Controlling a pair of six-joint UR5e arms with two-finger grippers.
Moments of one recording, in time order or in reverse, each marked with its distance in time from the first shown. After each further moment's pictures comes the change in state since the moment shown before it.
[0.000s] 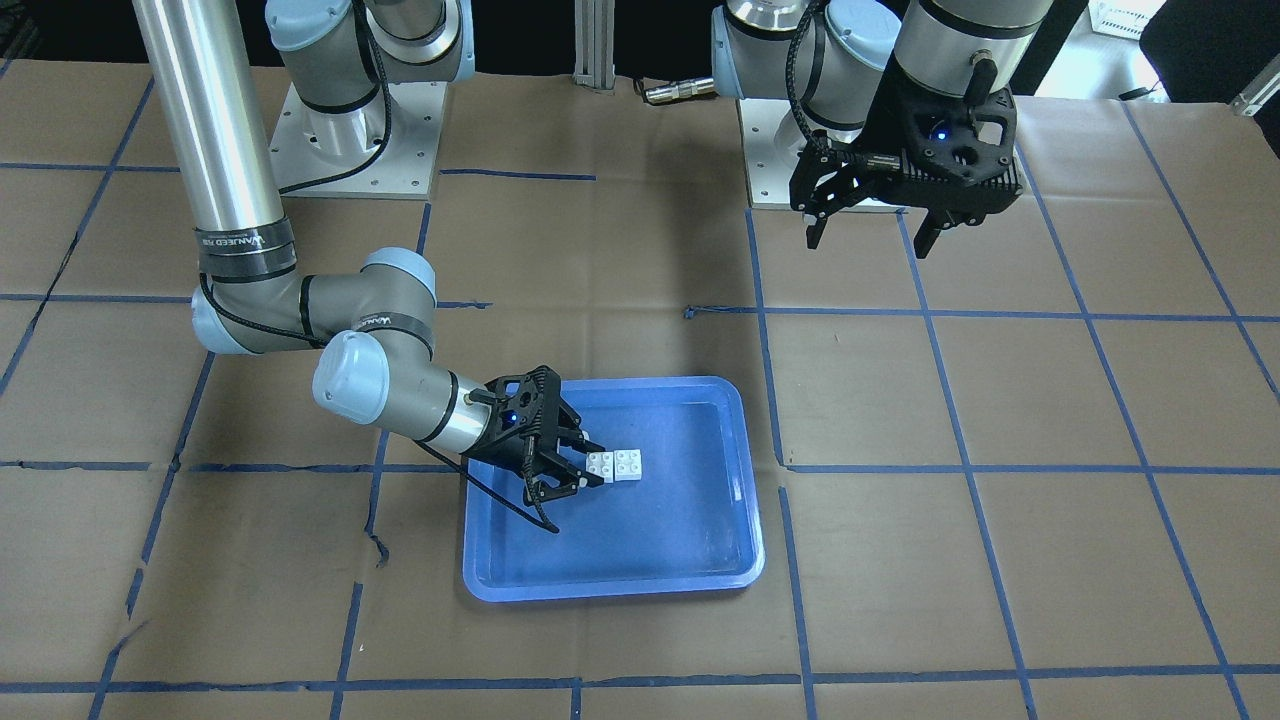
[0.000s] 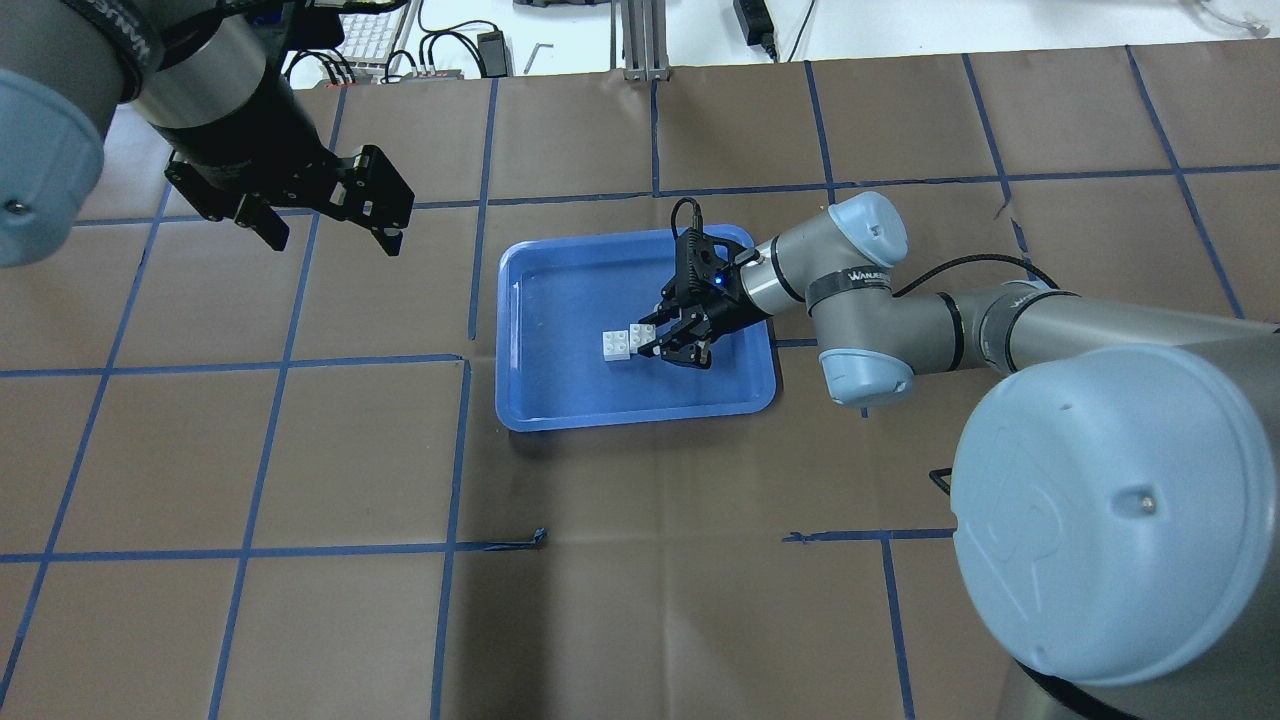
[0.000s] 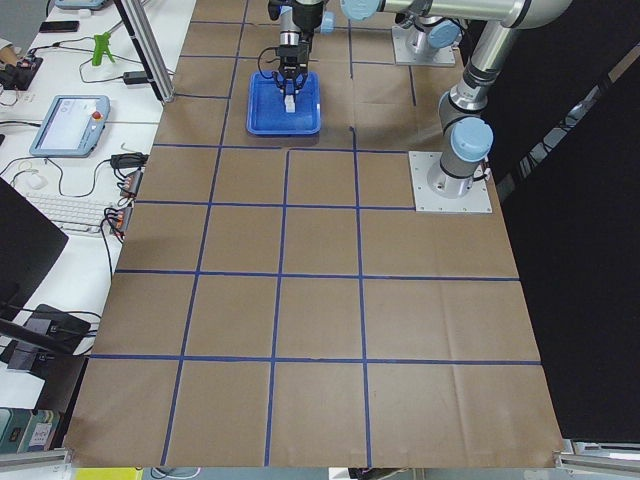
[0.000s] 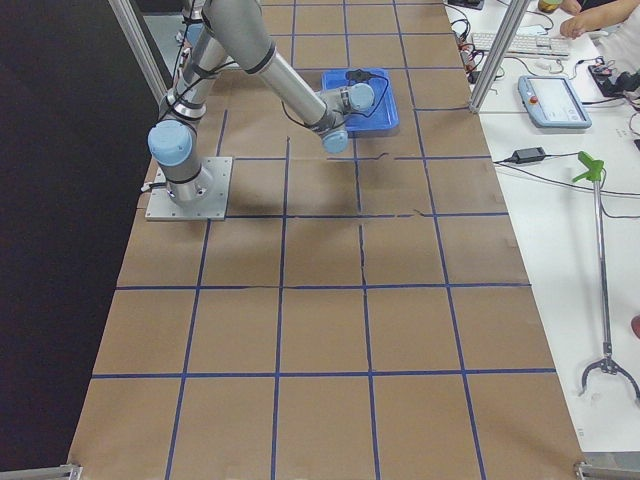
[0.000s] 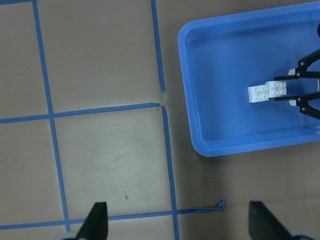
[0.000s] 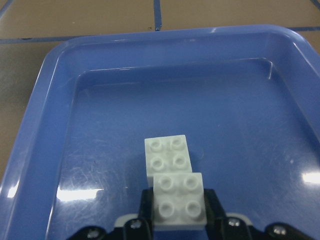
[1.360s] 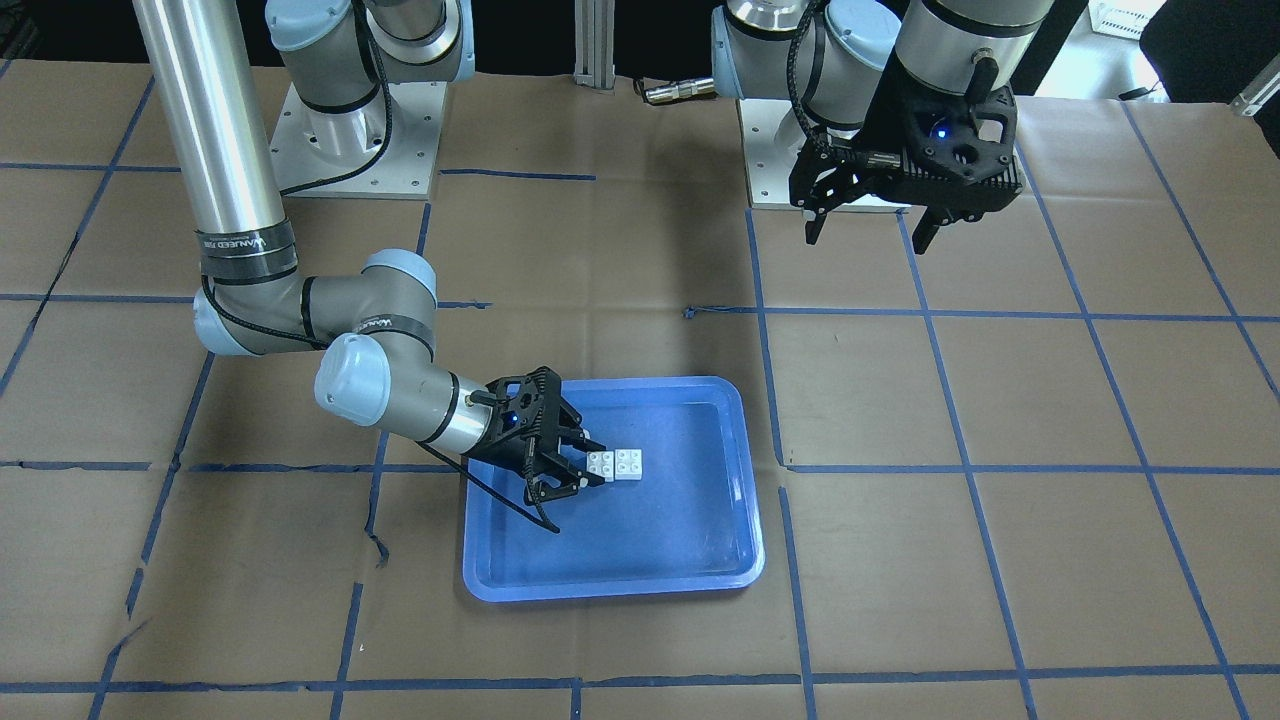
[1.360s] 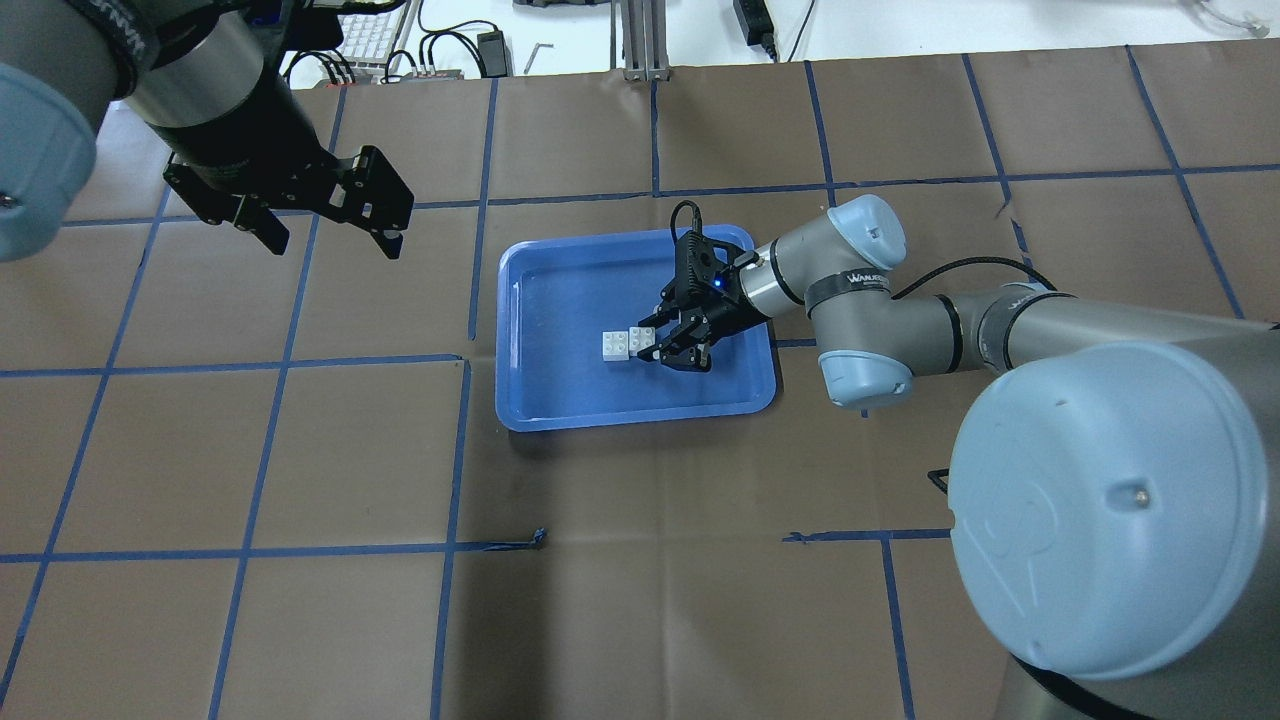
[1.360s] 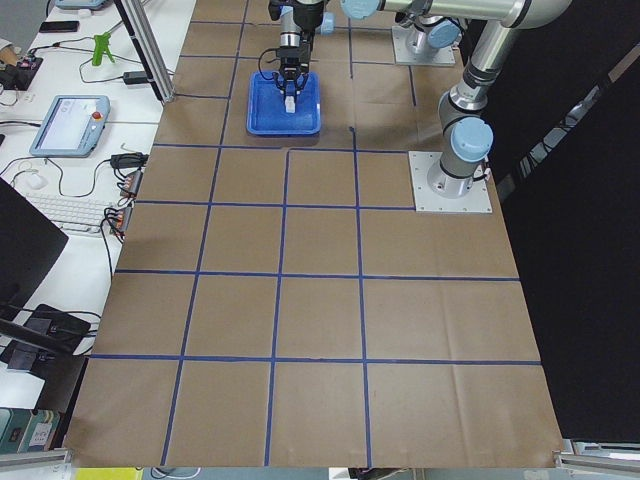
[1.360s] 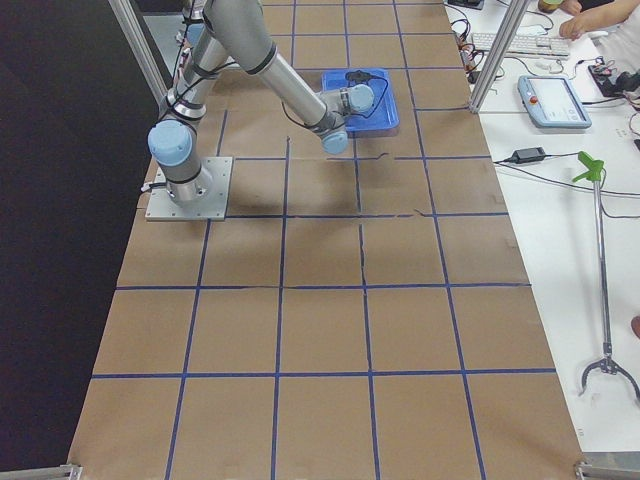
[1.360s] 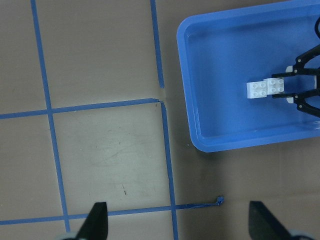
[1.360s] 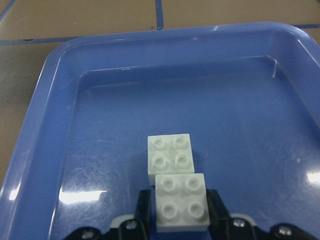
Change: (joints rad) left arm 0.002 0.000 0.008 -0.025 -0.011 -0.004; right arm 0.000 0.006 0.002 0.003 0.007 0.002
